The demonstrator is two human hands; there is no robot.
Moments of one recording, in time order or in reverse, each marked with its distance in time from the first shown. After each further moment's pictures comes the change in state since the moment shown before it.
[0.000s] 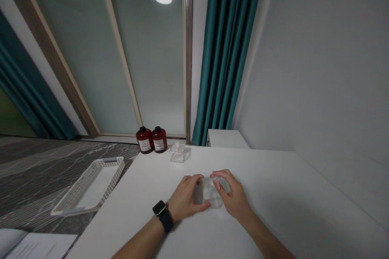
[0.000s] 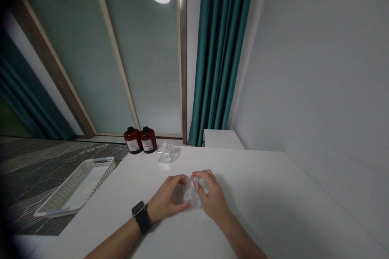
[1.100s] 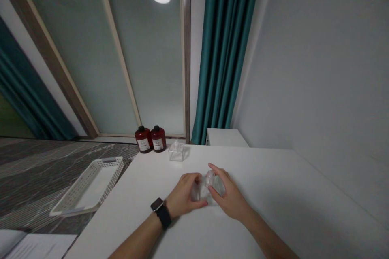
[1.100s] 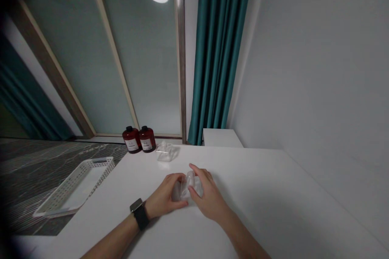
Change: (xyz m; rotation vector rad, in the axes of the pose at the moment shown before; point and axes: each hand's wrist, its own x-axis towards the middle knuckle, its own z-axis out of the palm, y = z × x) left_hand 0.000 -0.008 0.002 -0.037 -0.002 0.003; right_hand -0.004 0.000 0.000 -0.028 -0.166 0.128
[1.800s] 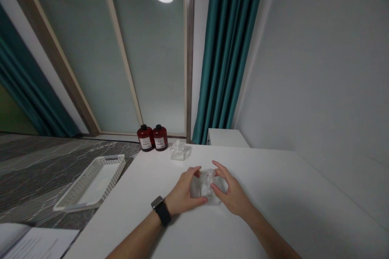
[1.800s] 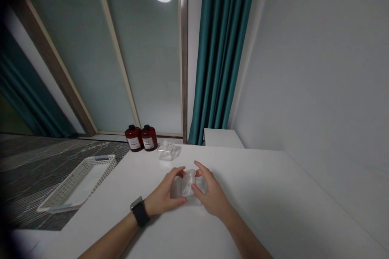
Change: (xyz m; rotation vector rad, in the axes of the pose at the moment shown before) left_hand -0.002 0.001 -0.006 -0.137 0.043 0.044; right_hand 0.003 0.001 -0.005 0.141 -0.032 0.093
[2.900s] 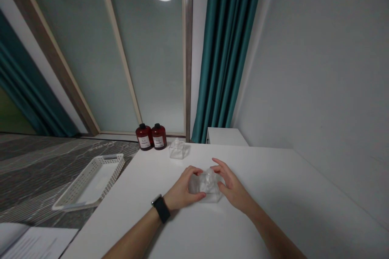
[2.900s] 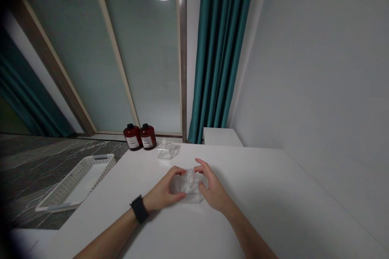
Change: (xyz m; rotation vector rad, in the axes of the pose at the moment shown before) left_hand 0.007 0.002 0.000 -0.188 -0.025 -0.048; right_hand 0.002 0.014 -0.006 0.298 -0.099 0.041
